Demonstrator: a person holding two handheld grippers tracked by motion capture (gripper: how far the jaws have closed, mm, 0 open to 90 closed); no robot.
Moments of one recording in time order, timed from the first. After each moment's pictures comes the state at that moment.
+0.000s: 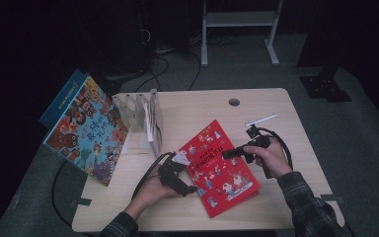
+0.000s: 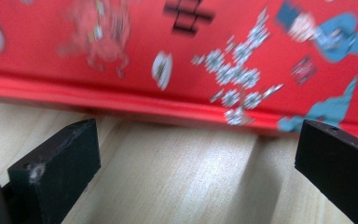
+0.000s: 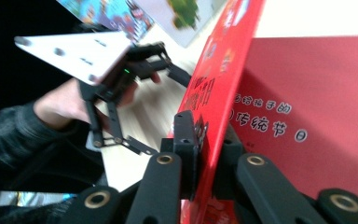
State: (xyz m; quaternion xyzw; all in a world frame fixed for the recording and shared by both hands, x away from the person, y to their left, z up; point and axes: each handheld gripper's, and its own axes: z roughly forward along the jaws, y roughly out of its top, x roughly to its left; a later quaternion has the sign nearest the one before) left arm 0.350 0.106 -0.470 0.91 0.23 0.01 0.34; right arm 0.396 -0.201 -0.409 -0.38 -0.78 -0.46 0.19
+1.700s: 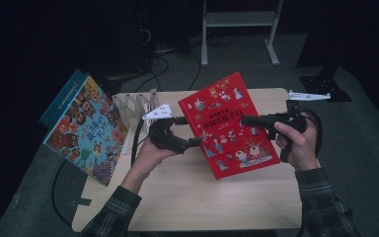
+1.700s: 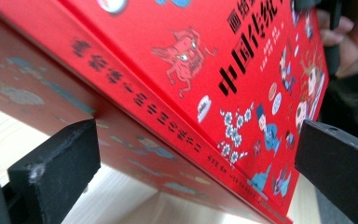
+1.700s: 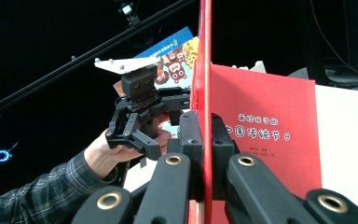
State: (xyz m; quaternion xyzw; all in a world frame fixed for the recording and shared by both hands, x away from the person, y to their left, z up) left arm 0.381 0.117 -0.333 0.78 0.21 0.04 0.59; right arm 0.357 -0.244 -0.293 -0.30 -0.69 -0.66 0.05
